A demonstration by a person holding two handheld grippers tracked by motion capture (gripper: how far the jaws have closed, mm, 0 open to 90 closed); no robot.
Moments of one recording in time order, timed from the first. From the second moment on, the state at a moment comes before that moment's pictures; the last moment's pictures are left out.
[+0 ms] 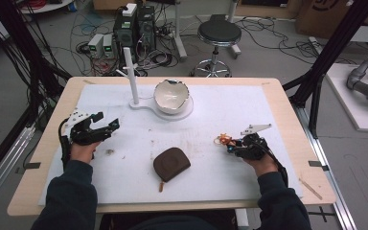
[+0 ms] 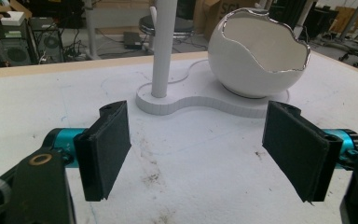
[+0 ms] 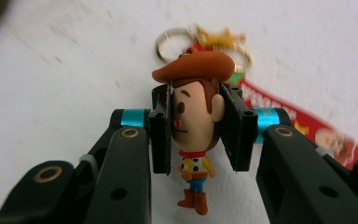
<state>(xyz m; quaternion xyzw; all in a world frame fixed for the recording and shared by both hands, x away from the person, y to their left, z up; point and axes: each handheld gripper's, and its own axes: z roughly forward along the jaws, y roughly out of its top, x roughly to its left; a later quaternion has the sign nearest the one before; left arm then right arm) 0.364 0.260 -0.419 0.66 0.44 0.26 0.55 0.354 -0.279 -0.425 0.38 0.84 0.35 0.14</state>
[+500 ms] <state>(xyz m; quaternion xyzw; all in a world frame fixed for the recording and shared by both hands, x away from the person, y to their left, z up) 0.365 0.260 -0.421 0.66 0.45 0.25 0.55 0.388 -0.245 -0.369 0.34 0.81 0.46 0.16</state>
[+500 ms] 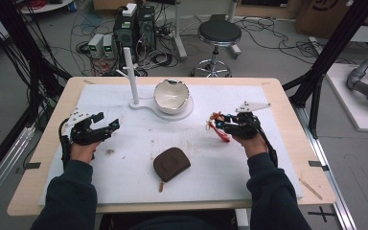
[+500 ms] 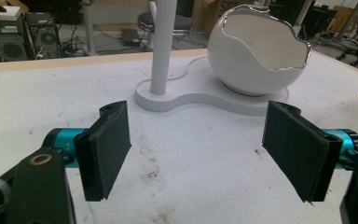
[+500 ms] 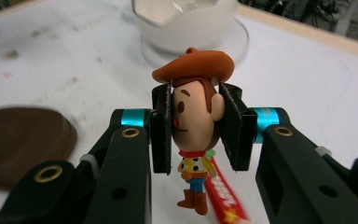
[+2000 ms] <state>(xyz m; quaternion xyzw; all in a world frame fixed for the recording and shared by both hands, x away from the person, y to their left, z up) 0.365 0.265 -0.421 0.65 0.45 0.24 0.56 0.495 -0.005 -0.245 0.19 0.83 0.50 0.13</state>
